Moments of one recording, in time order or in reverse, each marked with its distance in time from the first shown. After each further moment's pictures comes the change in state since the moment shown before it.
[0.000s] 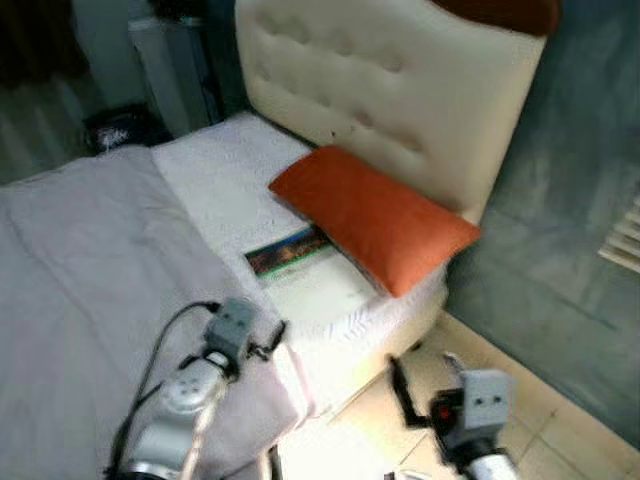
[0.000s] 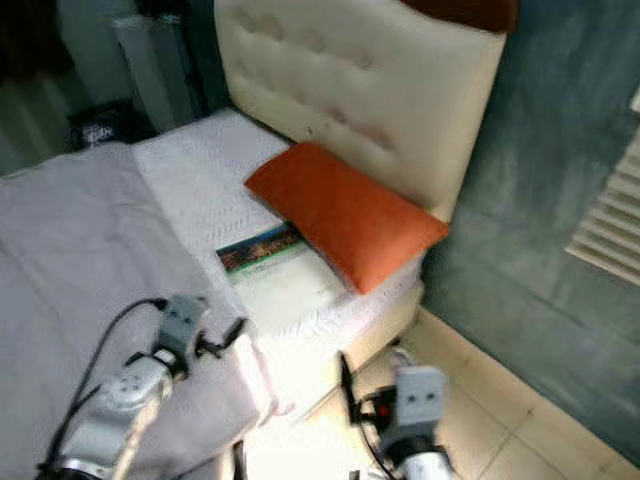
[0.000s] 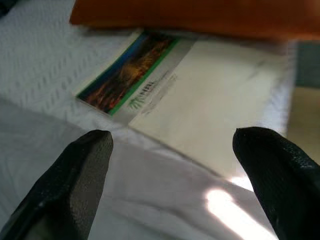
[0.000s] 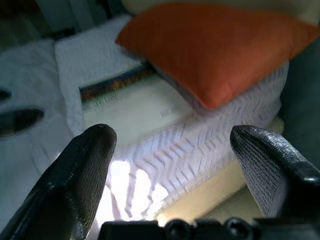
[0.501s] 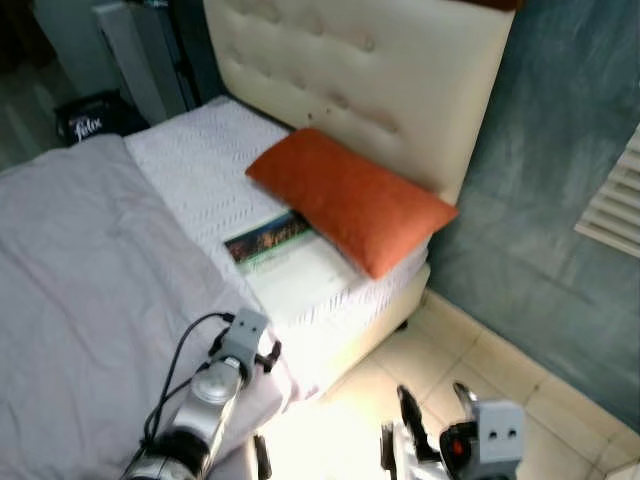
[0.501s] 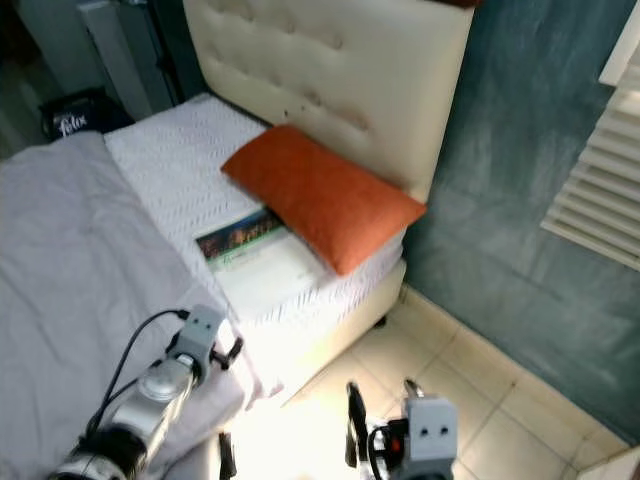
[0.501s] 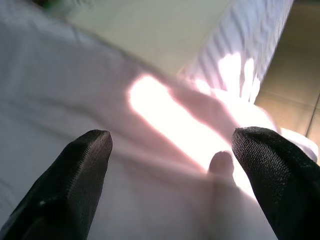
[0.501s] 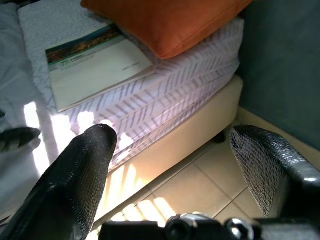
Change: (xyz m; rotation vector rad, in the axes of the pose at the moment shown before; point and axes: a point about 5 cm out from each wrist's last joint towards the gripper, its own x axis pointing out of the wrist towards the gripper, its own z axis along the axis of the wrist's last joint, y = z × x) left arm 0.011 -0.031 -0.057 -0.024 0.274 0.044; right arm -0.027 -0.011 -0.007 -0.026 0.073 -0.063
